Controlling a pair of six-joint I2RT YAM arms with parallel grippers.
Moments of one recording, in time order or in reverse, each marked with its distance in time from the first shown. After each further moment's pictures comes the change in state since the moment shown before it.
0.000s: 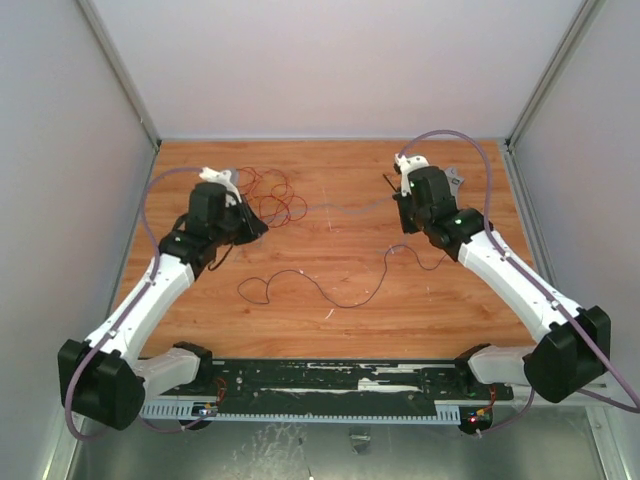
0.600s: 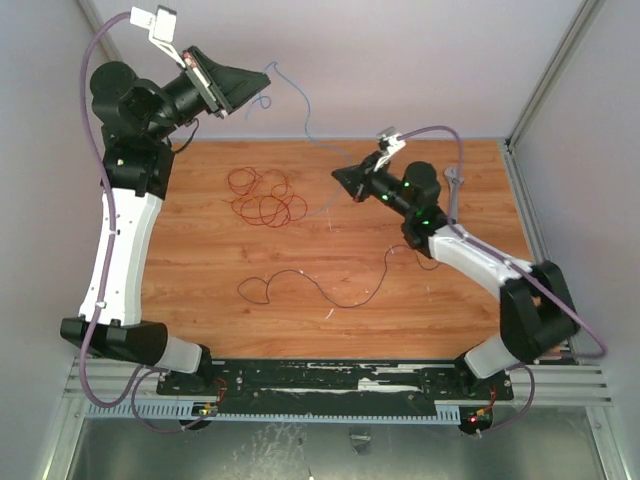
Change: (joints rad) left arm 0.126 0.316 0.943 0.340 0.626 -0.298; right arm 0.032 0.266 -0.108 1.126 -0.603 0.313
